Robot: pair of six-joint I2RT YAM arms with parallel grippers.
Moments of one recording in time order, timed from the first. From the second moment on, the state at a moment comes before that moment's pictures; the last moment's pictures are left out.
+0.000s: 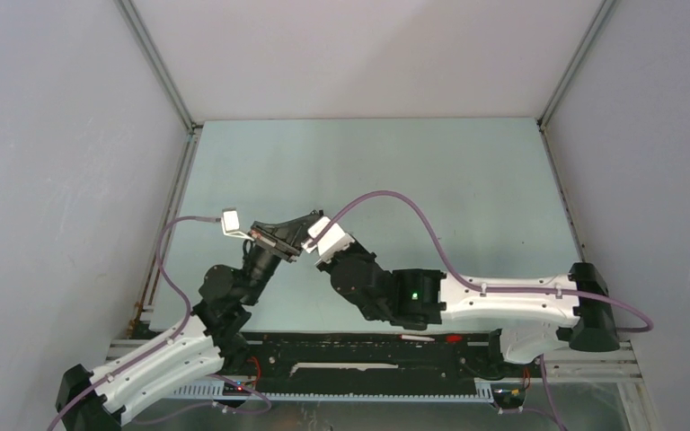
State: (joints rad) left arm -0.83 0.56 0.27 0.64 -0.21 -0.94; right arm 1.45 1.39 1.17 -0.15 0.86 -0.01
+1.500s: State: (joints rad) left arm -0.82 0.59 0.17 1.20 0.21 -0.88; right arm 1.09 1.05 0.97 0.02 -0.43 0.46
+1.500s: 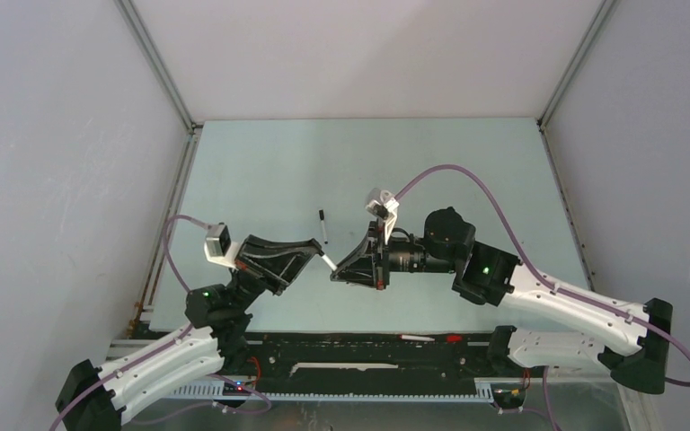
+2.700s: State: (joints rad) left arm -0.96 0.75 0.51 0.24 -0.36 -0.97; right arm 1.27 1.30 1.19 -0.46 0.53 0.21
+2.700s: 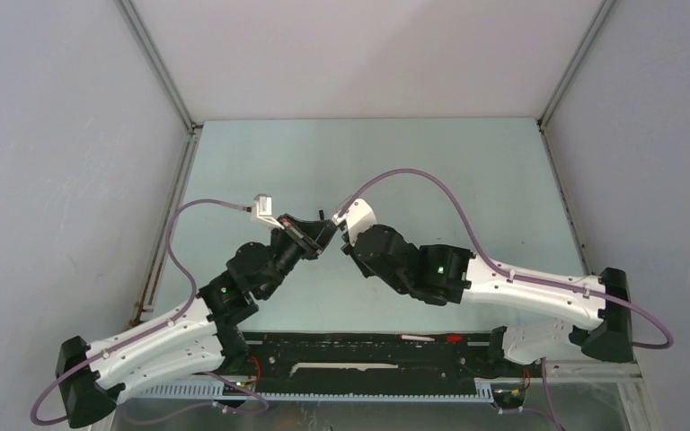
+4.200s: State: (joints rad) left arm -1.00 0.52 0.24 0.83 -0.13 -0.80; right arm 0.97 1.11 0.94 0.06 -0.58 0.58
